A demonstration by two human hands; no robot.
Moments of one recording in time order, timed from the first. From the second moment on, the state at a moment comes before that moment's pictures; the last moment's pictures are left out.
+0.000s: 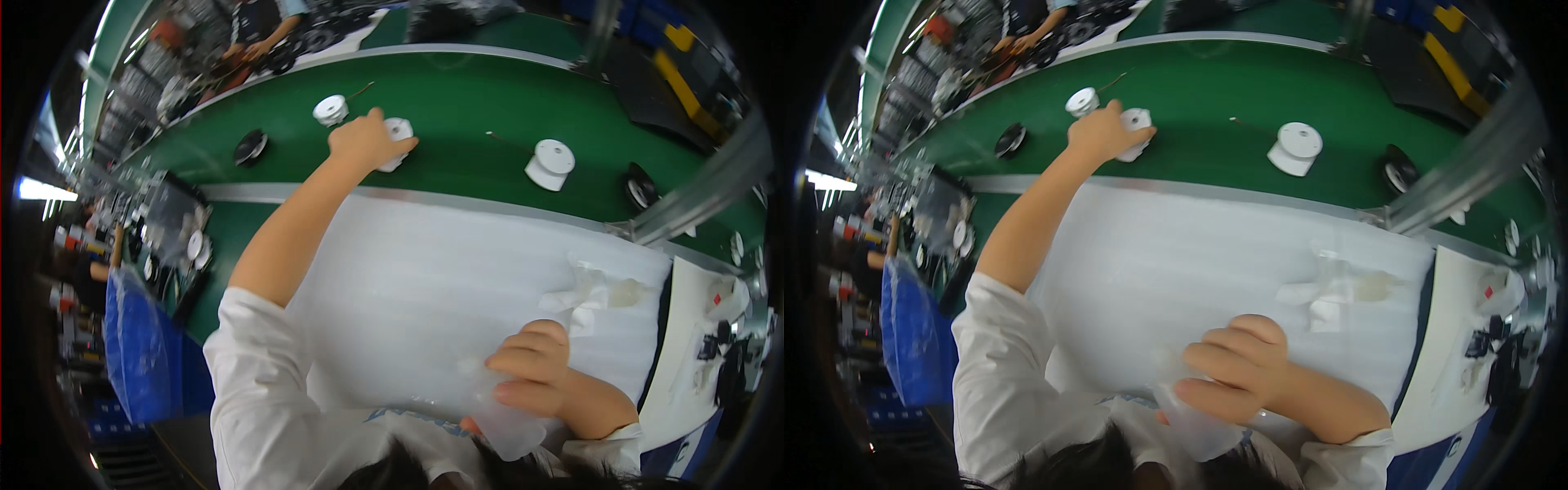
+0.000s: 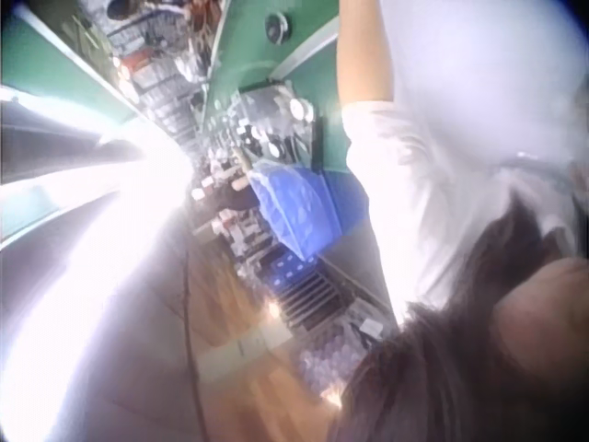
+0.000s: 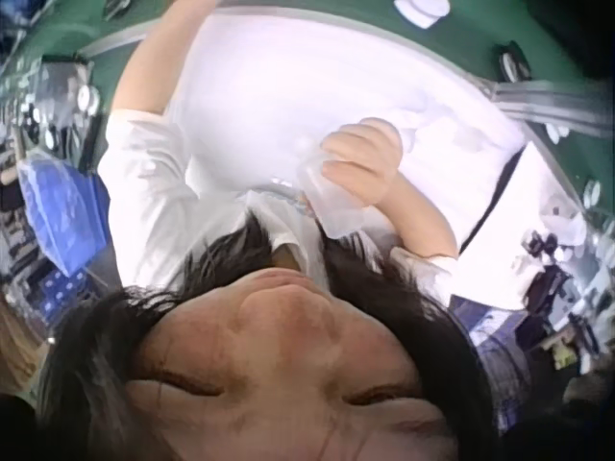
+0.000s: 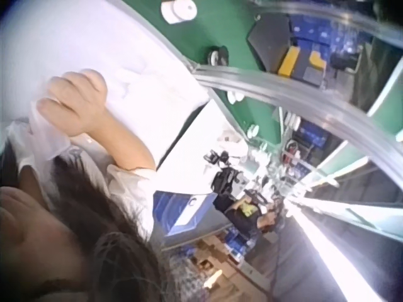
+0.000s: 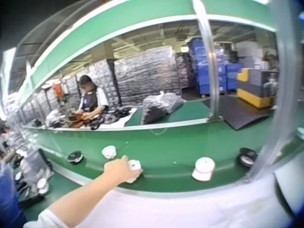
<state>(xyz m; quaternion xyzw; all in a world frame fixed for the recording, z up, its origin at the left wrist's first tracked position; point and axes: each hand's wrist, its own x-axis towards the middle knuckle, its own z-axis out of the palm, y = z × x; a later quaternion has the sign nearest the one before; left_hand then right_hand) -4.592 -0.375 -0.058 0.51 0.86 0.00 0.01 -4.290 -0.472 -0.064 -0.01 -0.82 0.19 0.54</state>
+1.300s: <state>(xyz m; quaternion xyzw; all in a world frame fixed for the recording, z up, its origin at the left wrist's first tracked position) -4.714 -0.530 -0.073 0.47 0.53 0.68 0.22 -4.486 -0.483 -0.050 0.00 -0.77 0.17 0.61</state>
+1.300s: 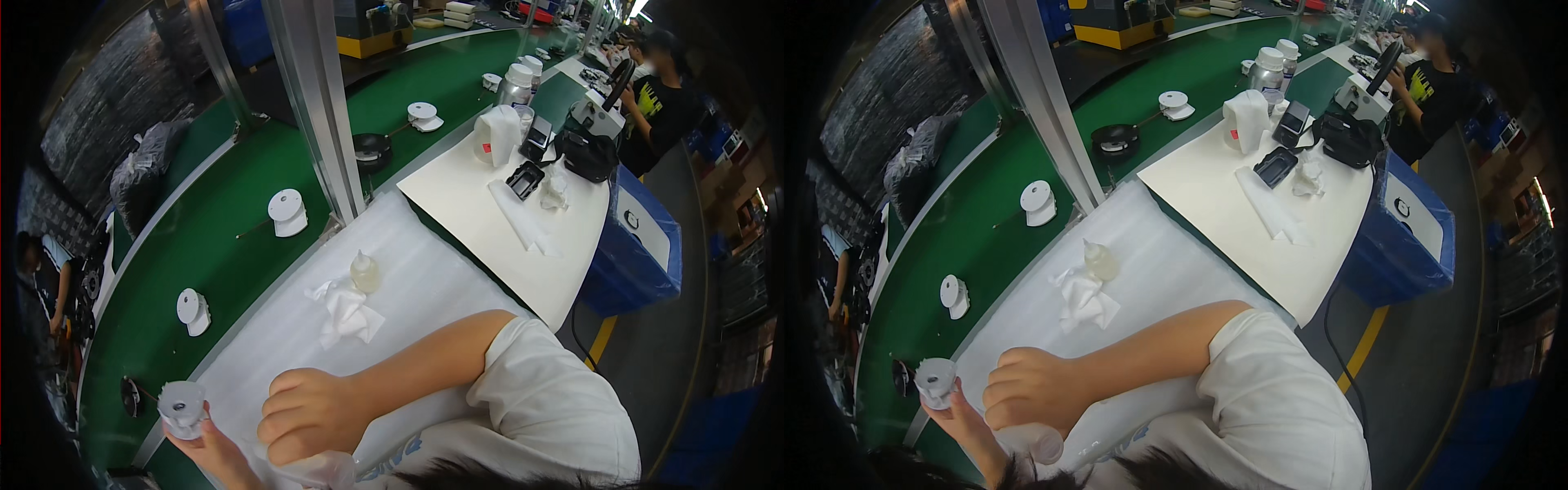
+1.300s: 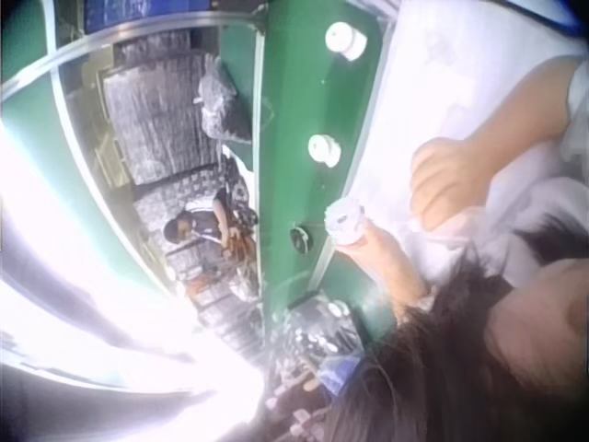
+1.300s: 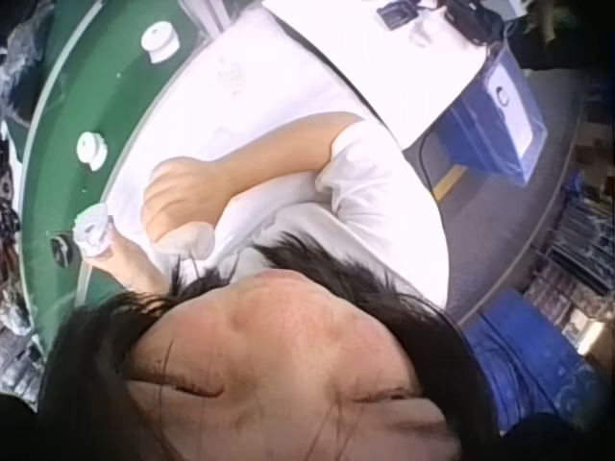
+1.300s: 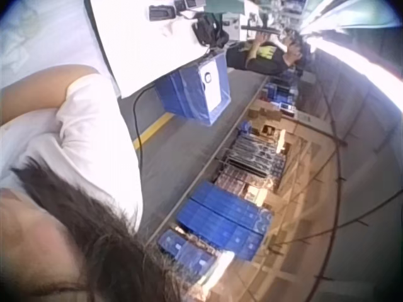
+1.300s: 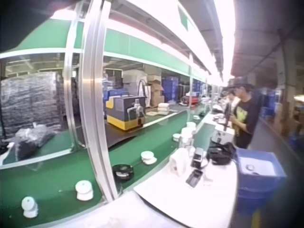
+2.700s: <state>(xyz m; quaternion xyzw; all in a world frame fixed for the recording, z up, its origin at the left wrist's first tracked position) -5.015 -0.571 -0.098 0.75 0.35 0.56 0.00 -4.809 -0.531 -0.030 -0.04 -0.84 0.17 0.52</state>
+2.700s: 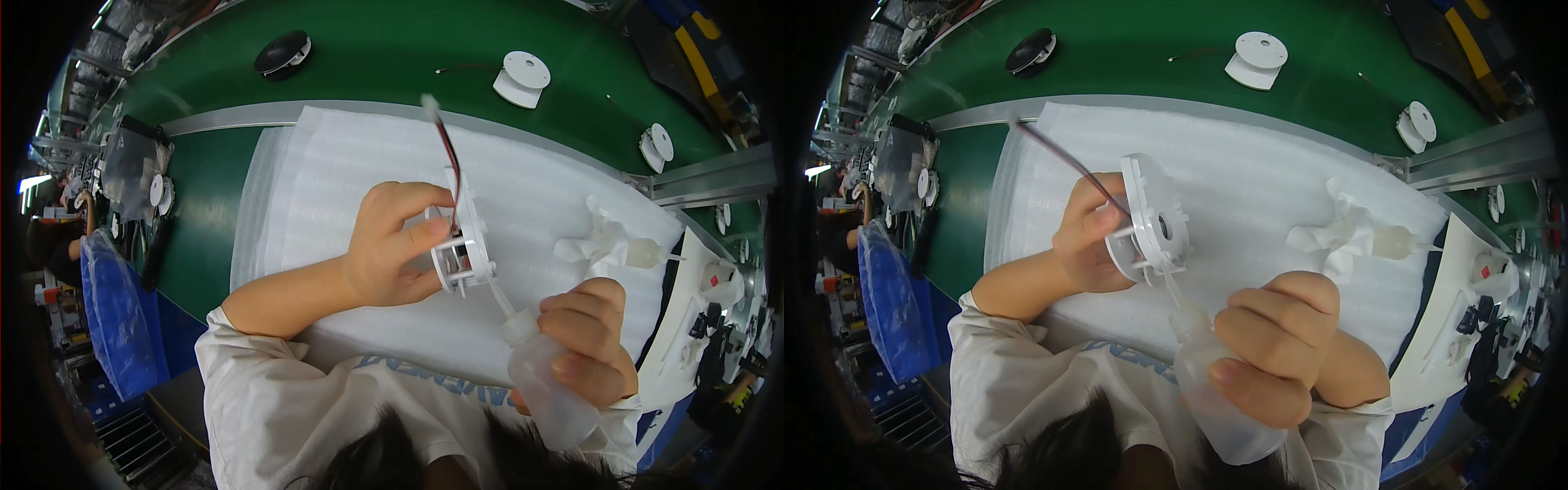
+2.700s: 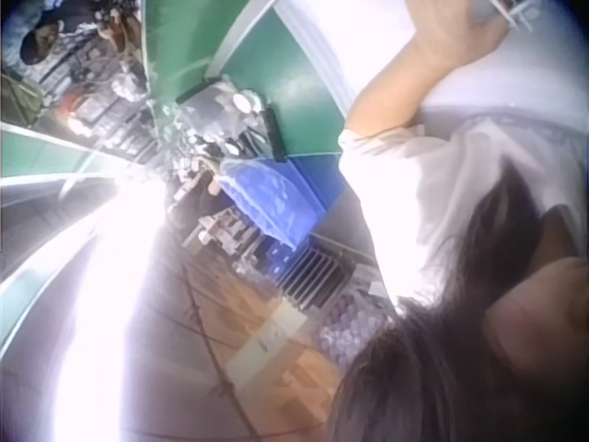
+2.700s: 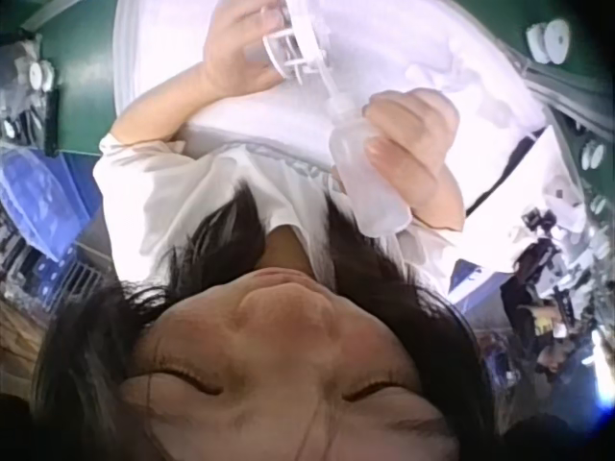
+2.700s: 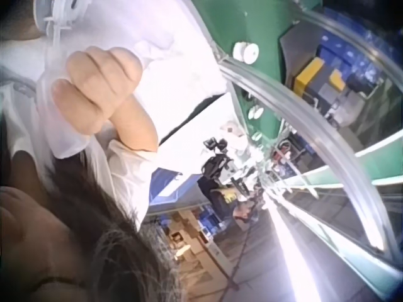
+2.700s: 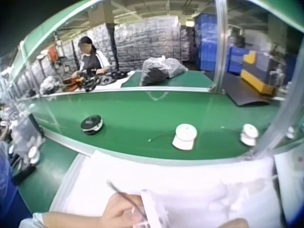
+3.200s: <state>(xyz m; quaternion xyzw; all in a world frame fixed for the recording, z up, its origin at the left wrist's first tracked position) -5.017 -0.601 -0.083 0.55 0.44 0.60 0.37 -4.820 -0.535 -0.033 -0.02 -0.85 0.19 0.50</state>
